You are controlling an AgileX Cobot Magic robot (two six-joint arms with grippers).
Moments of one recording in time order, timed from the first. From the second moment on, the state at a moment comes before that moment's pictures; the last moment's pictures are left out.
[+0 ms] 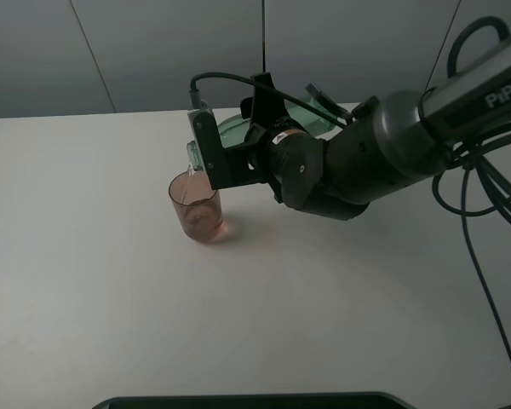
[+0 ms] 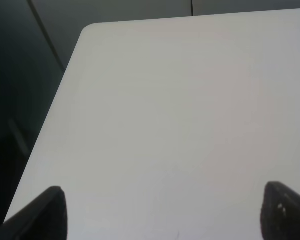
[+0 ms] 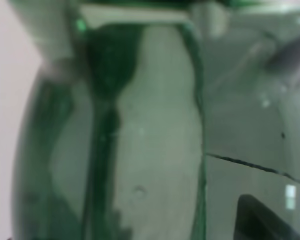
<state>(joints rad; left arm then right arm) -0.07 0.00 -0.51 0.15 1.08 -0.01 0.89 1.98 -0.89 0.88 -0.70 -2.09</state>
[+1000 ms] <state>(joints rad) -0.07 0.00 -0.51 0.15 1.08 -0.01 0.89 1.98 -0.89 0.85 -0.73 -2.09</state>
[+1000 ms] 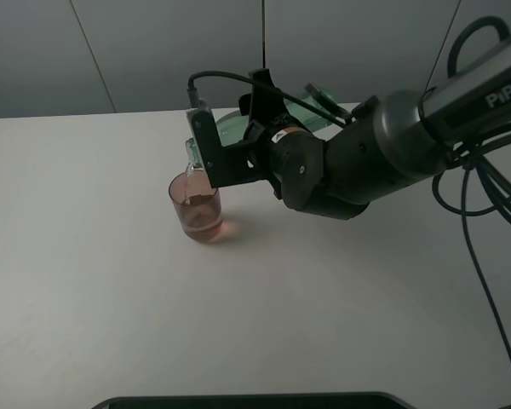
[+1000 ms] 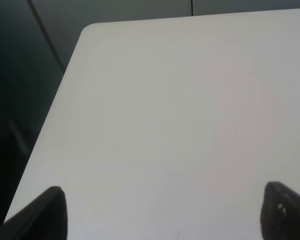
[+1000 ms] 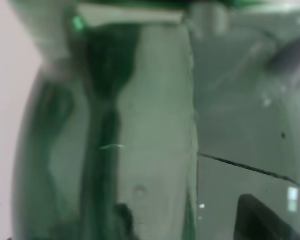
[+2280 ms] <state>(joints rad) -0.07 0.00 -0.51 0.15 1.08 -0.01 0.89 1.98 -0.87 0.82 -0.74 -2.09</state>
